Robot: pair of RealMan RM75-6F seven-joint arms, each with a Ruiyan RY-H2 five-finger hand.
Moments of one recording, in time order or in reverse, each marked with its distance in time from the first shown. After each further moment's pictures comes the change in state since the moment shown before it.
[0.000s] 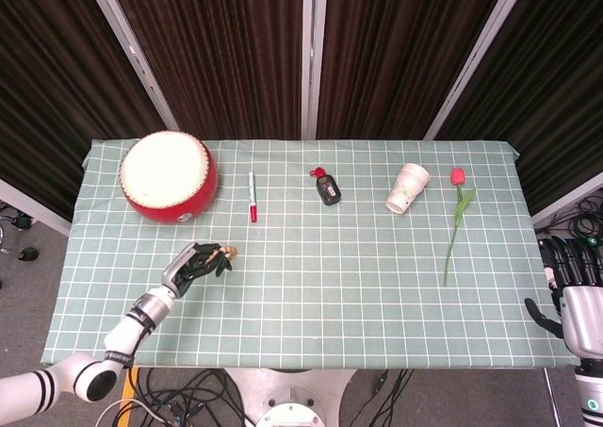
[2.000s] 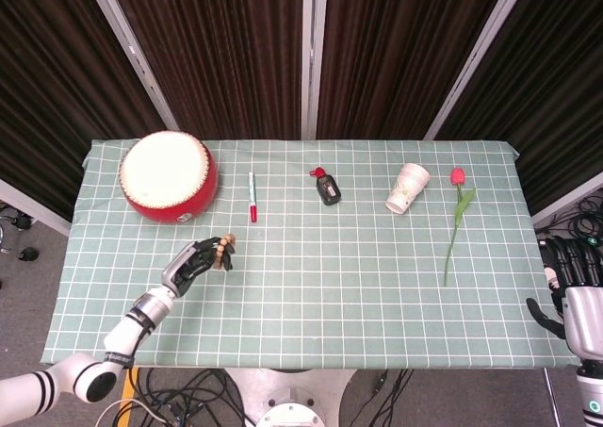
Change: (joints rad) left arm 0.010 -0.004 -0.004 0.009 0.050 0.036 -0.051; right arm -0.007 0.008 0.002 -0.016 -0.002 0.011 -0.008
